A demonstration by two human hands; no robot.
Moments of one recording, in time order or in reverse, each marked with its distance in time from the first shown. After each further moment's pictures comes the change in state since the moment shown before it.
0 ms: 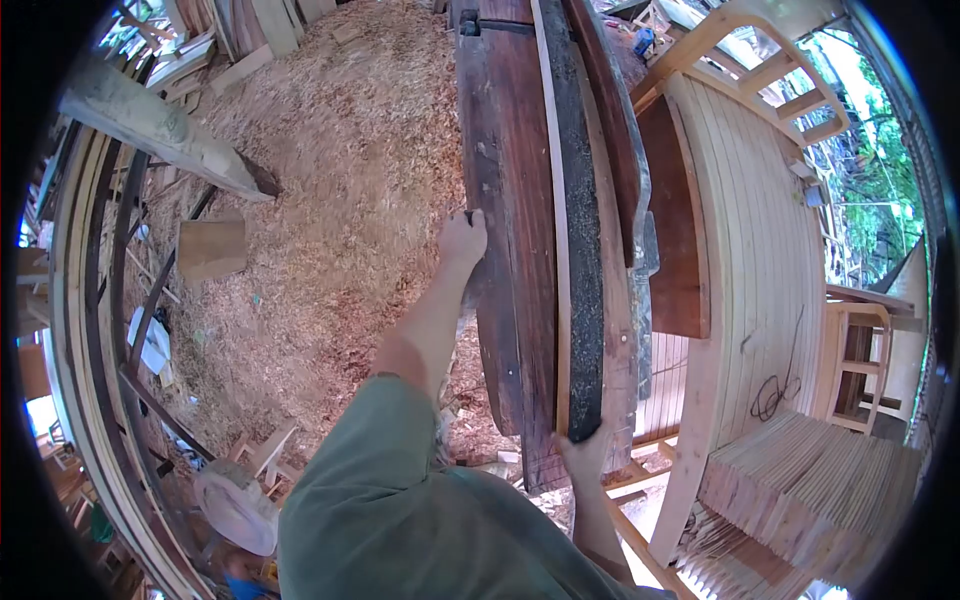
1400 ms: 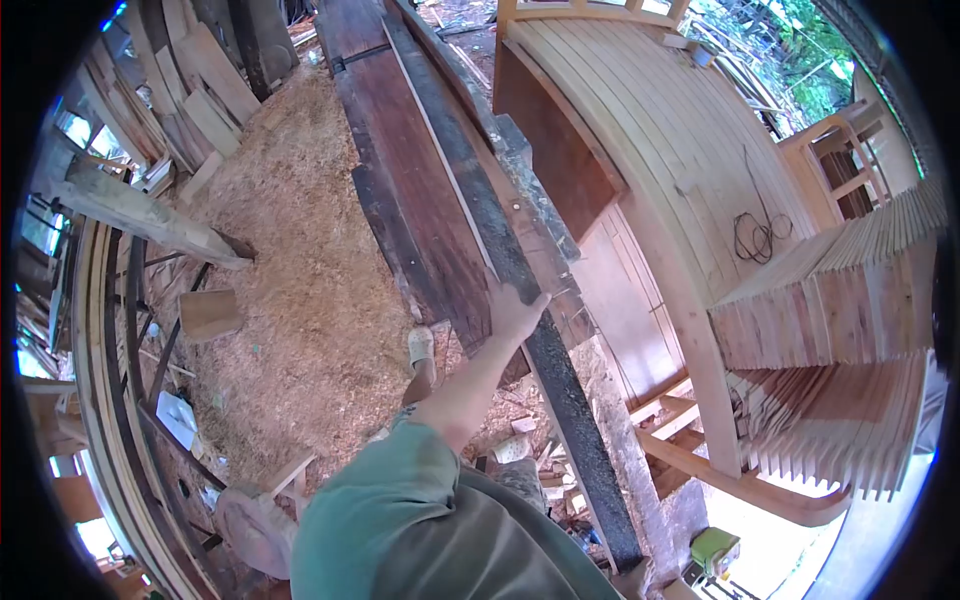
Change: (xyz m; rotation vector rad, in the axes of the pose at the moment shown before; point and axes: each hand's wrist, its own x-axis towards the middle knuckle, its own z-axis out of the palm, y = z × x) left_hand -0.468 0.075 0.044 -0.144 -0.462 0.266; right_hand -0.508 0.481 -0.073 -0.269 -0.175 0.769
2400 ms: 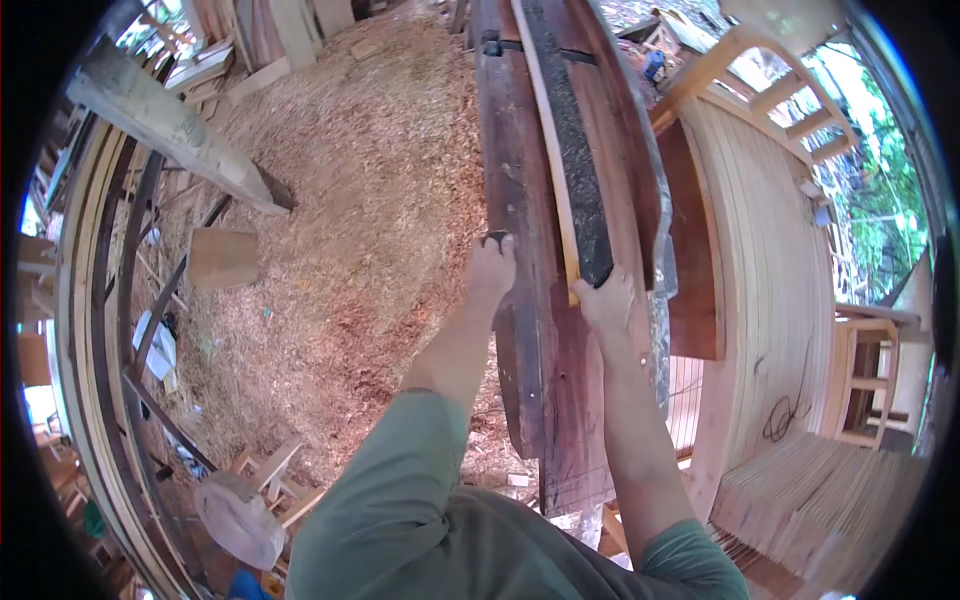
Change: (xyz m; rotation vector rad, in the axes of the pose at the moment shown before) left_hand 0.353 -0.166 -0.251 -0.006 0.214 -0.324; right_hand 0.048 -0.996 -0.202 0.248 0.370 -1.041
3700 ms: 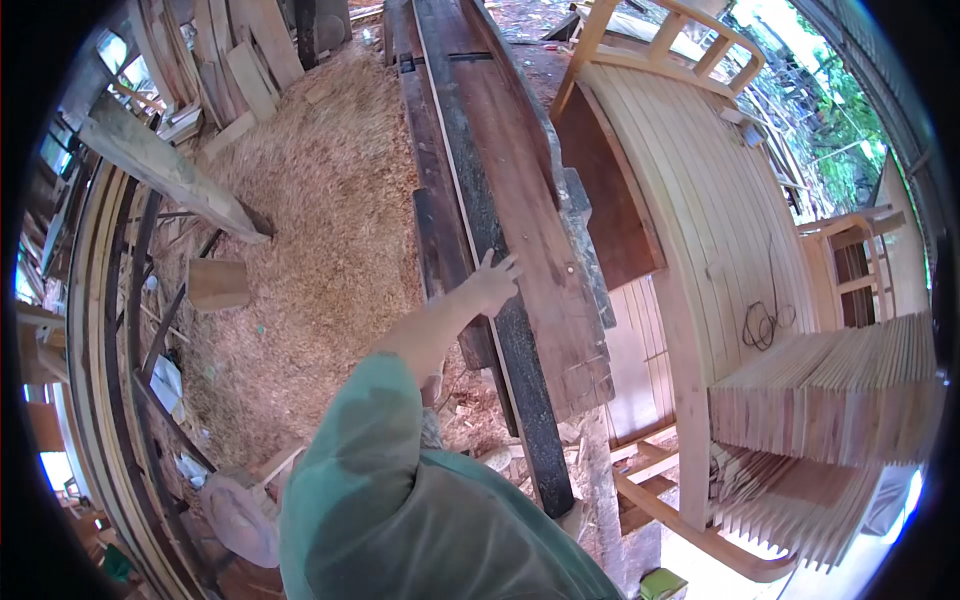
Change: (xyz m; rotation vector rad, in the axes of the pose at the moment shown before) left_hand -0.224 0.084 0.019 1.095 -0.703 1.079; right_hand -0.601 0.261 -0.118 -0.002 -0.234 0.653
